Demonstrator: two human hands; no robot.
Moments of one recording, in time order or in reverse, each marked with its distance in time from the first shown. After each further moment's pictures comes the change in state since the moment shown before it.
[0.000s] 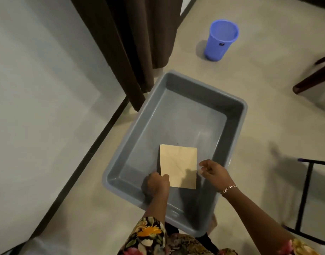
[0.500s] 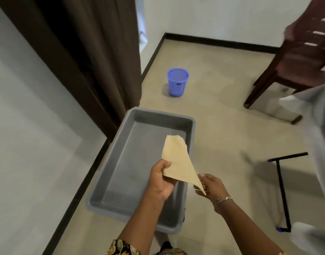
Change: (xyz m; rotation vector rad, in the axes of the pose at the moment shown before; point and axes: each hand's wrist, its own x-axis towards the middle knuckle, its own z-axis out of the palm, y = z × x) left_hand -0.175 0.052 -0.069 -1.381 -0.875 0.314; right_hand -0.108 0.049 -0.045 0.979 0.235 0.148
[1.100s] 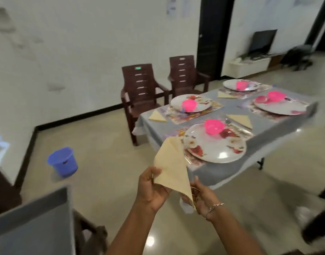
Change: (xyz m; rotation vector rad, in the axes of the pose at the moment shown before) left_hand -0.182 -0.251 0.224 0.380 -0.828 -0.391; right_hand -0.221 0.072 -0.318 0.940 0.352 -0.242
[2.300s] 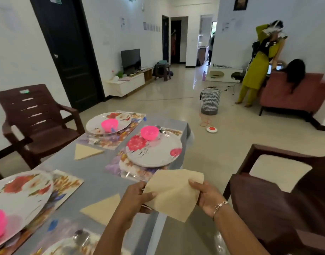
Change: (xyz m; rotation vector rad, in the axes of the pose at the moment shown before) left_hand 0.566 -0.240 0.320 1.109 -0.433 -0.238; right_hand 0.189 -0.477 -0.385 0.238 0.424 -0.442
